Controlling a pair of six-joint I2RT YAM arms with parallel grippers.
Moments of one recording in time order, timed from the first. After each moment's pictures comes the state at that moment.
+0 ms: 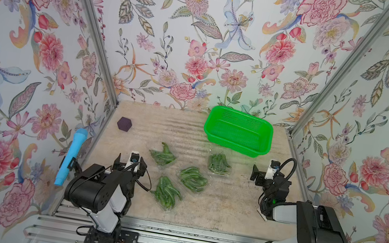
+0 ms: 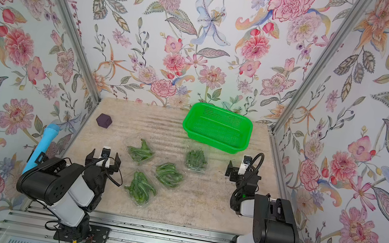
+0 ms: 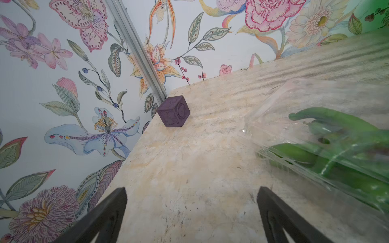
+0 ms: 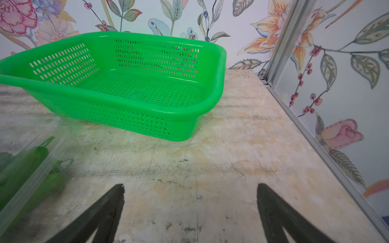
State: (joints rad) left arm -0.16 1.64 0.02 1.50 -0.40 0.30; right arm 0.01 1.54 0.30 0.99 0.00 -0.03
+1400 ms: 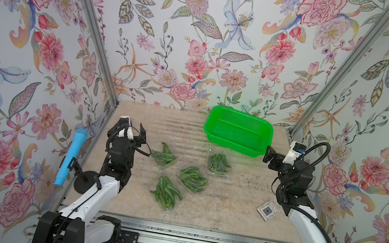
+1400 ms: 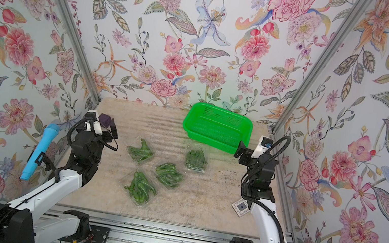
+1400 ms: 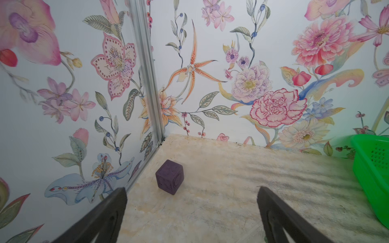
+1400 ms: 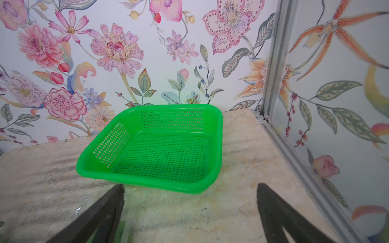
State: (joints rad) left arm -0.15 1.09 0.58 0.43 -0.35 -0.02; right arm 0.00 1.06 0.66 0.20 -0.05 0.21
